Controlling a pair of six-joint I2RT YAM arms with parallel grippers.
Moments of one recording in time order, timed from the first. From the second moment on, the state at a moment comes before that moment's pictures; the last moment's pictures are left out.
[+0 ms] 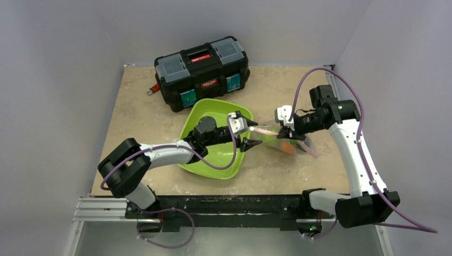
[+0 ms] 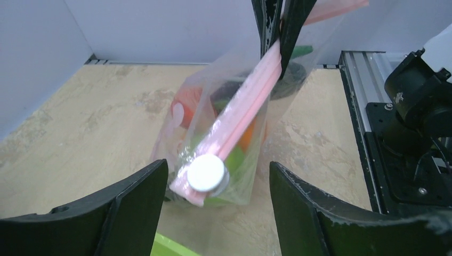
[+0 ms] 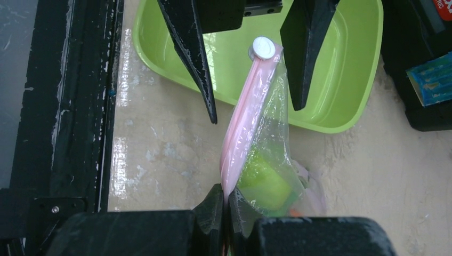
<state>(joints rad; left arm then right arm) -0.87 1.55 0.76 0.81 0.49 0.09 0.14 1.21 1.35 -1.39 -0.81 -1.38</state>
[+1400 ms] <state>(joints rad) -0.87 1.59 1.14 0.34 0.41 -0.43 0.36 1.16 1.37 -1.03 -0.48 -0.91</state>
